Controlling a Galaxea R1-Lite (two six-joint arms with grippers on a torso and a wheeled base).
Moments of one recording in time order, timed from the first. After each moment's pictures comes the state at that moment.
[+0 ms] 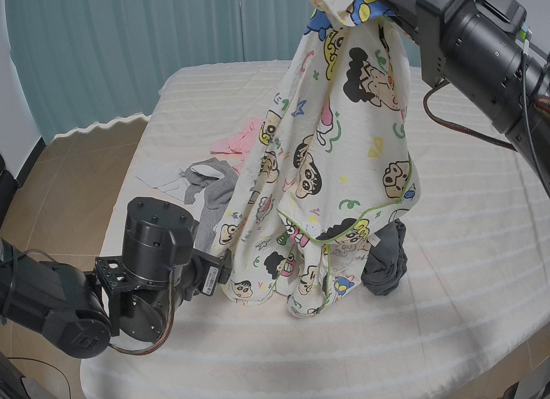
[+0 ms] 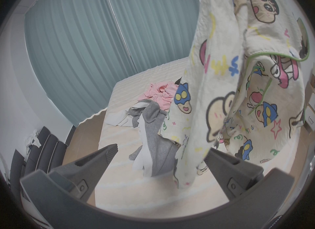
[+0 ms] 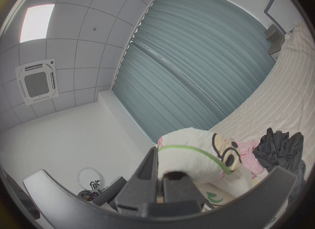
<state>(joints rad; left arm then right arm) -0.74 1.69 -0.66 -0.54 0.64 0.04 0.92 1.52 -1.13 -0.84 -0.18 0.52</state>
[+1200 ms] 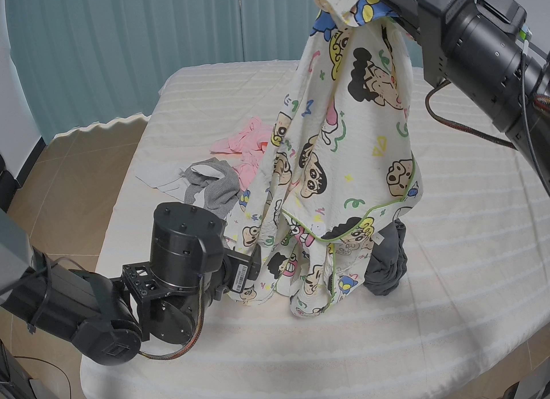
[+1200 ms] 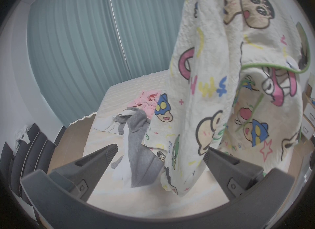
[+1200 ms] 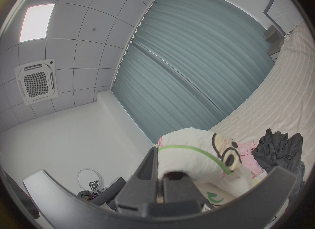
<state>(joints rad) -0.79 1.79 -0.69 -0.69 0.62 0.01 0.91 1.52 -1.13 -0.84 -0.18 0.52</state>
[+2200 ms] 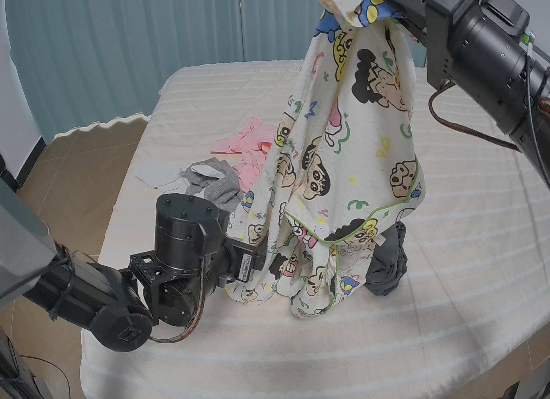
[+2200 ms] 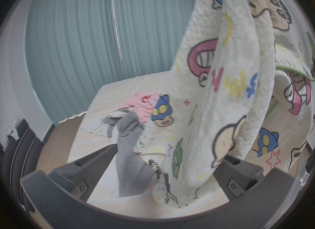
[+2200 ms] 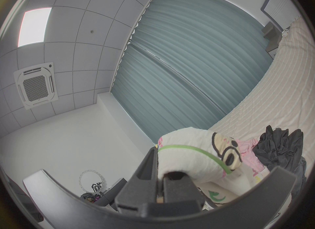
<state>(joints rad) -0.72 1.85 -0.72 -0.78 0.48 0.01 0.91 1.51 -1.12 -0.84 -0.18 0.55</state>
